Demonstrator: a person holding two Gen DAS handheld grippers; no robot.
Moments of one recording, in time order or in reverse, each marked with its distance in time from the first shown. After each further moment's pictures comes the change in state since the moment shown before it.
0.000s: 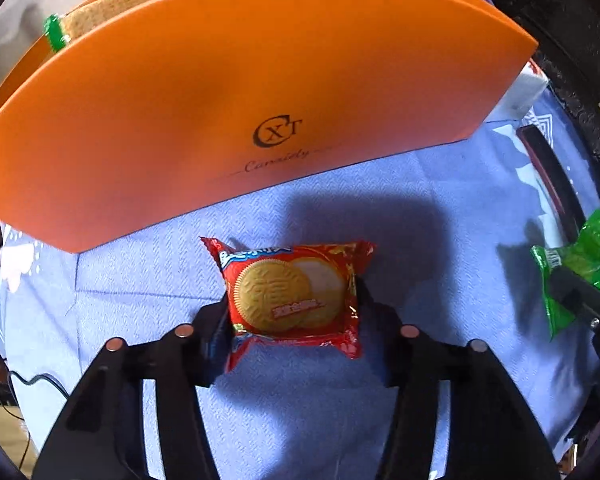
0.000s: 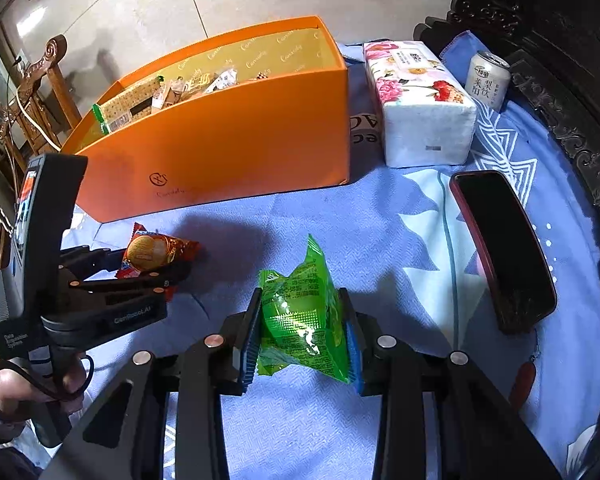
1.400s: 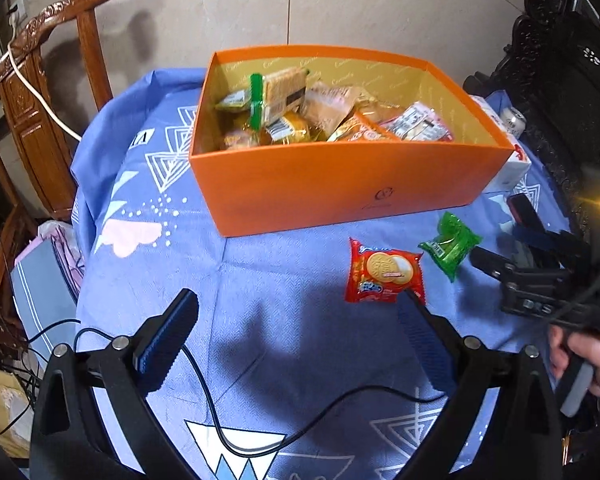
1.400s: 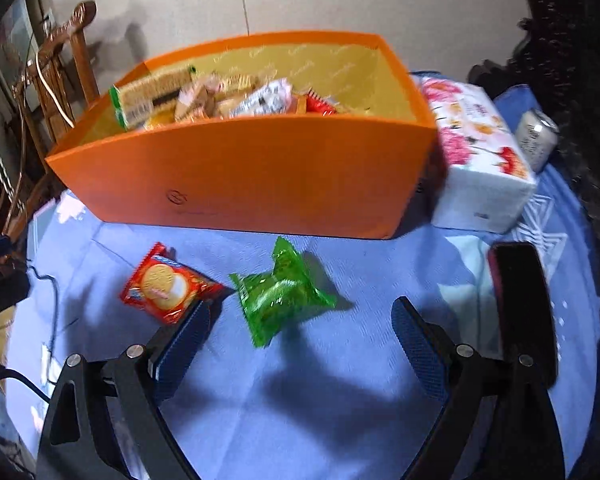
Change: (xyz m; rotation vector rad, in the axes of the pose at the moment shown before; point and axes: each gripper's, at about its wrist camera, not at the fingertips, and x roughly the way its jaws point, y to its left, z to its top) left arm -0.123 0.076 -0.044 -0.144 -0.187 0.053; right arm 0.028 0.032 0.035 -0.173 -0.005 -0.010
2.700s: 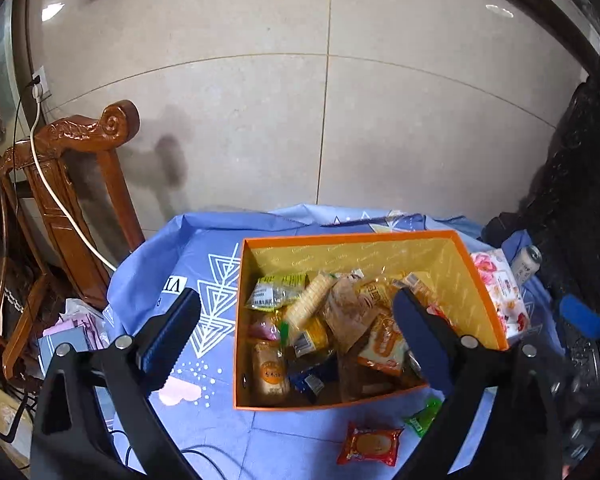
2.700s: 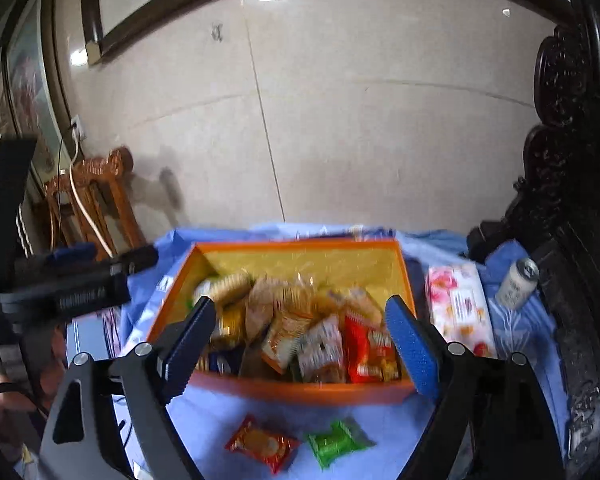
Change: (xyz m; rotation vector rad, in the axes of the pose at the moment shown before) left arm -0.065 0.003 0.176 -0.067 -0.255 0.092; right arm -0.136 0.029 0.118 0.060 -0.346 0.052
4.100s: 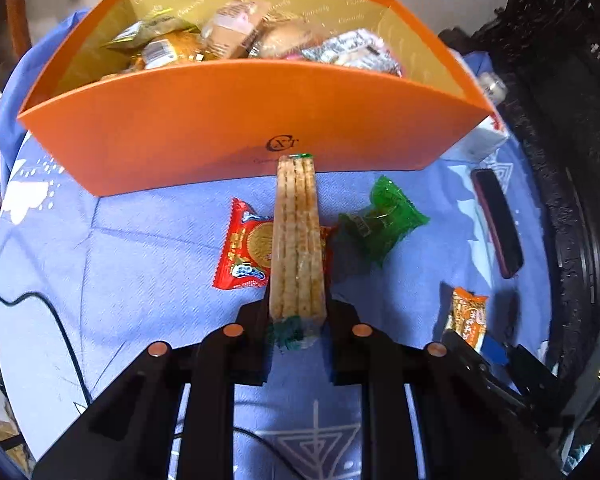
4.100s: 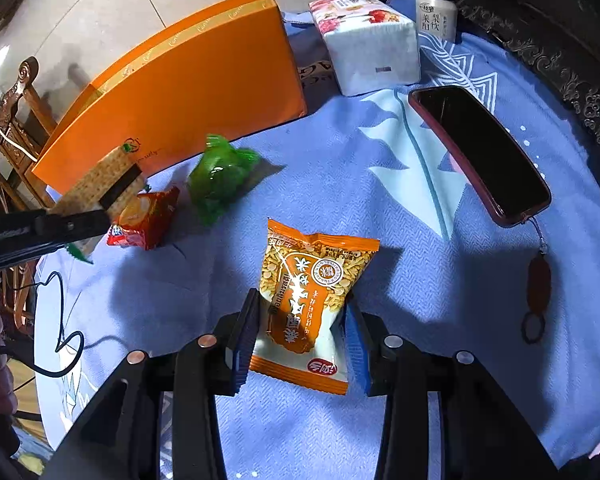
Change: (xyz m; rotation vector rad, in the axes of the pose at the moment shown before) left arm 0.066 -0.067 -0.193 -0.007 0.472 -0.266; right arm 0.020 -0.079 -0.229 0.279 0.386 -0.108
